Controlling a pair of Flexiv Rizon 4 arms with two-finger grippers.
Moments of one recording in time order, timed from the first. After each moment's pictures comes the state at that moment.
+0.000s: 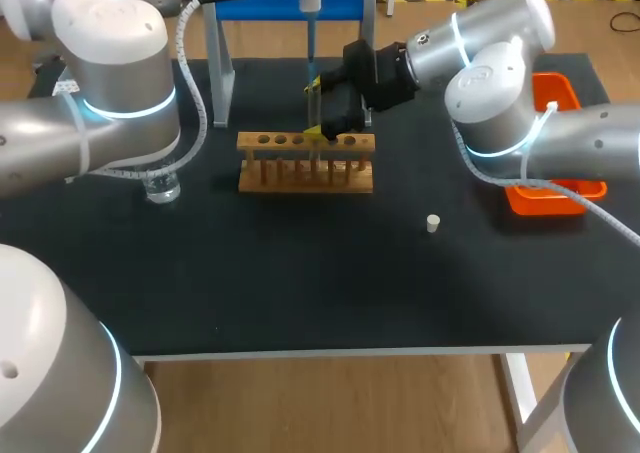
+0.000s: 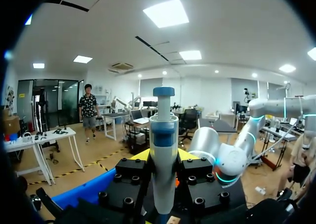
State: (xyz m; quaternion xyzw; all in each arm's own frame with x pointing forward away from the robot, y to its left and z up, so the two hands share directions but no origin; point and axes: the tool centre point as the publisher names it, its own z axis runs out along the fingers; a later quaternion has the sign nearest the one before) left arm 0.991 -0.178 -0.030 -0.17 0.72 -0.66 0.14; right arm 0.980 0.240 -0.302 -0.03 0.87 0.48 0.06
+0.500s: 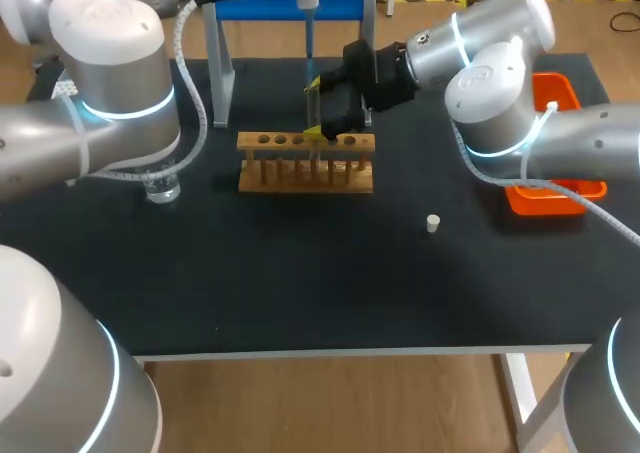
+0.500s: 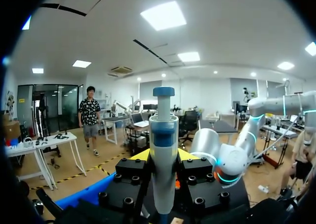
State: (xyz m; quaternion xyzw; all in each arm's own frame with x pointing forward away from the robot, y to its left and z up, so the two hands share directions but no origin) left arm 0.991 -0.176 -0.026 -0.15 0.71 -0.67 0.15; right arm 0.980 0.240 -0.302 -0.03 0.87 0.48 0.06
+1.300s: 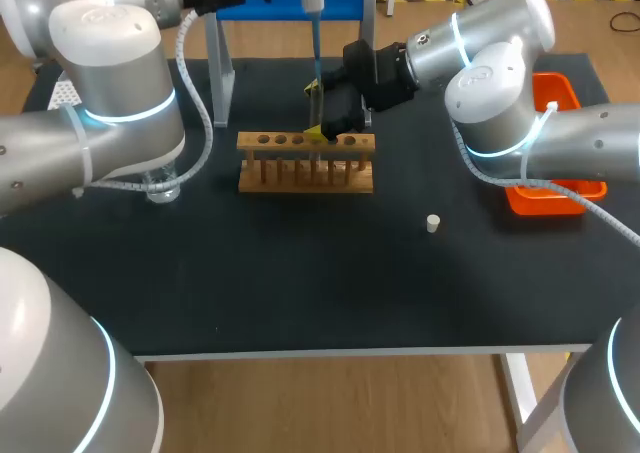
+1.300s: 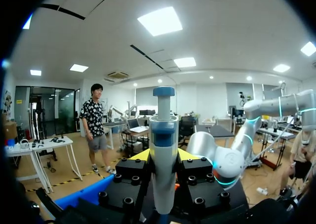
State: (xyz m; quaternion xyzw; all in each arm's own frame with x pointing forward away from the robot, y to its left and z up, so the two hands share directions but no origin) left arm 0.983 -0.181 -0.028 -0.14 0.70 -0.69 0.14; right arm 0.980 0.240 -0.302 -0.03 0.87 0.48 0.06
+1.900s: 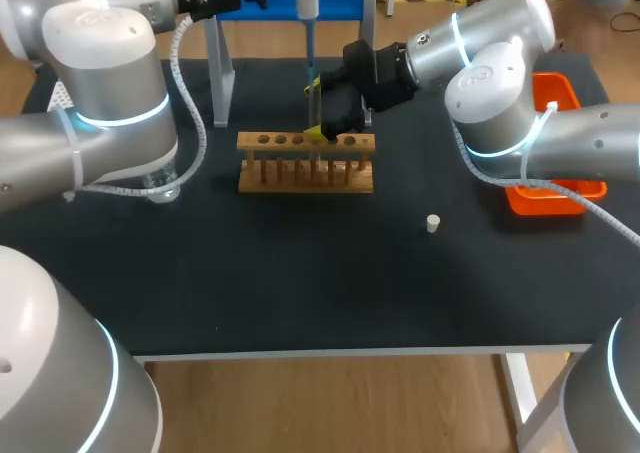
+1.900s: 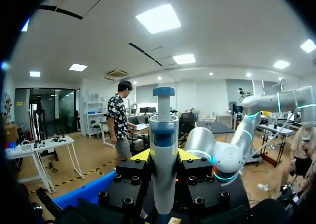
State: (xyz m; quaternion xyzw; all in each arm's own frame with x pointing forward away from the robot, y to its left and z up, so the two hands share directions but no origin) left arm 0.976 -0.174 -0.034 -0.13 0.71 -0.68 0.15; right arm 0.980 0.240 -0.302 -0.03 0.87 0.48 0.06
